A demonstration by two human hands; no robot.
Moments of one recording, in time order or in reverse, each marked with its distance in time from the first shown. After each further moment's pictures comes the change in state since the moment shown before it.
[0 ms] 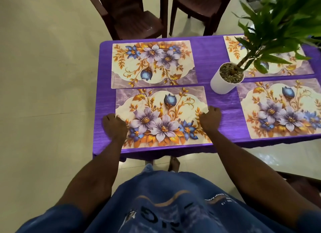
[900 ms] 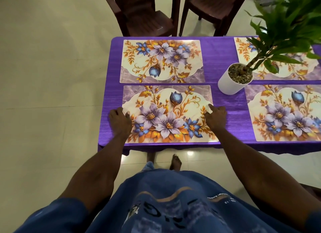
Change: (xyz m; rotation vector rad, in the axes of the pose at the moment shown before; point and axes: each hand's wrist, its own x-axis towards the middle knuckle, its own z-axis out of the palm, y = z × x) left_hand -0.011 -0.013 -0.012 0.112 -0.099 0.162; right_hand 0.010 0.015 0.005 -0.095 -0.094 -0.179
